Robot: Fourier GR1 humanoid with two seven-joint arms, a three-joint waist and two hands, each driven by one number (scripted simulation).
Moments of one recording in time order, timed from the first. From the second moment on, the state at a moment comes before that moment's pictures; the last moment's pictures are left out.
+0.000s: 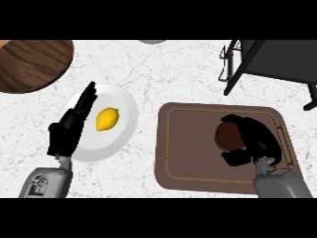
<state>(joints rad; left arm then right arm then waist) -0.17 0.08 -0.03 -1.47 -0.15 -0.02 0.05 -0.16 -0.16 0.17 -1.57 0.81 0.34 0.56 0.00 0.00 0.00</state>
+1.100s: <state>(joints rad) -0.19 0.06 -0.03 -1.45 -0.16 -0.03 0.04 -0.34 -0.02 0.42 -1.51 0.91 0.00 0.89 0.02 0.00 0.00</state>
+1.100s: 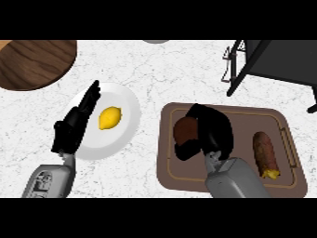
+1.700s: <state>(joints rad) -0.16 0.08 -0.01 -1.47 -0.15 -0.04 0.04 -0.55 -0.01 0.53 -1.68 1.00 -0.24 1.08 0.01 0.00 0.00</state>
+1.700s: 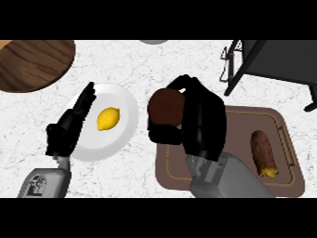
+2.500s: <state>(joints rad) -0.16 0.06 -0.02 -1.45 -0.17 -0.02 0.02 -0.82 -0.05 0.23 -1.81 1.28 0.01 1.12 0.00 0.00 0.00</state>
